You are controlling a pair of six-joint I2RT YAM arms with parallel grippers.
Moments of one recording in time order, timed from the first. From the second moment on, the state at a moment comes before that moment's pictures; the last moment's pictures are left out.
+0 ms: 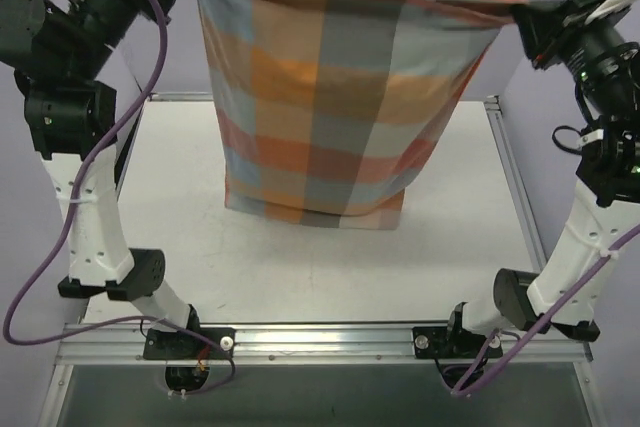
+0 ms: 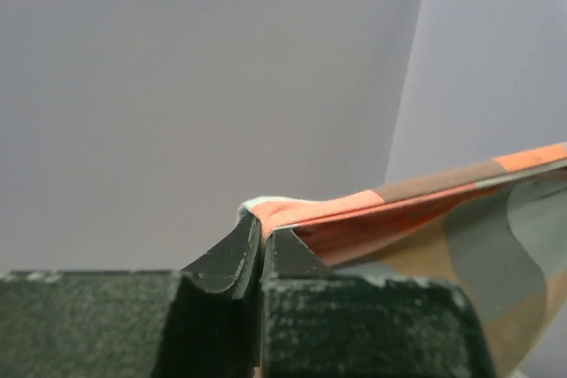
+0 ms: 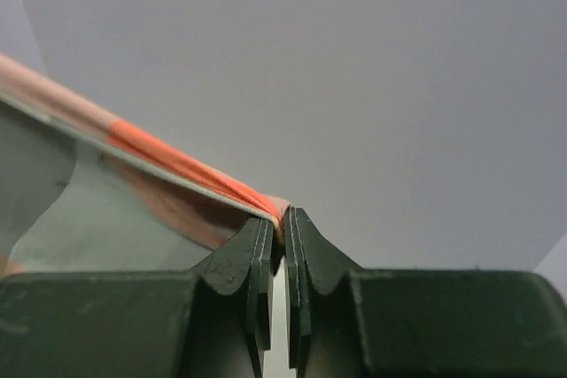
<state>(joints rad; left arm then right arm) -0.10 1.54 2.43 -0.45 0.48 -0.35 -0.13 1.39 2.37 -0.84 -0.53 -0.05</state>
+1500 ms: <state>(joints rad) -0.03 1.33 2.33 0.00 0.41 -0.38 -0.23 1.17 2.16 -0.14 -0.60 0.17</state>
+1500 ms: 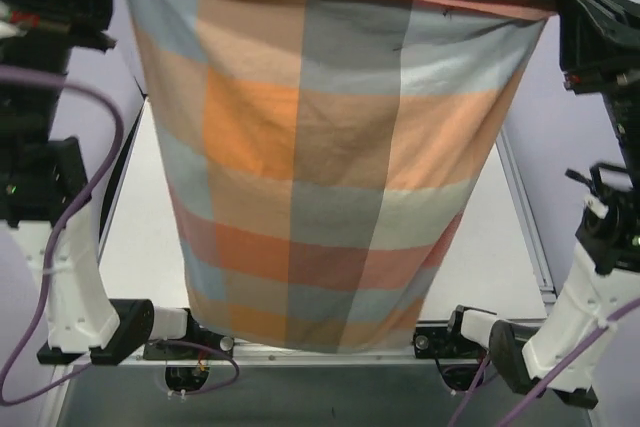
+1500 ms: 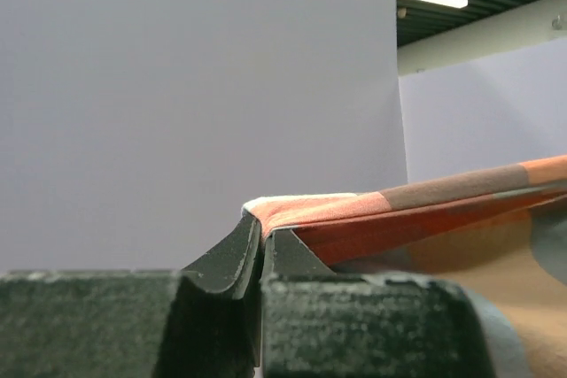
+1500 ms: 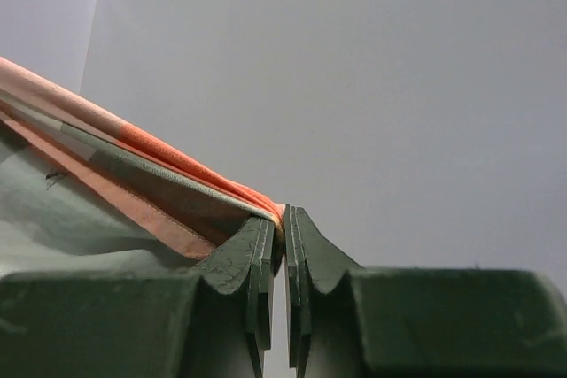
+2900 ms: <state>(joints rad) -0.09 0.83 0.69 -0.65 0.79 0.83 -0.17 1.06 0.87 -0.83 -0.62 -0.75</state>
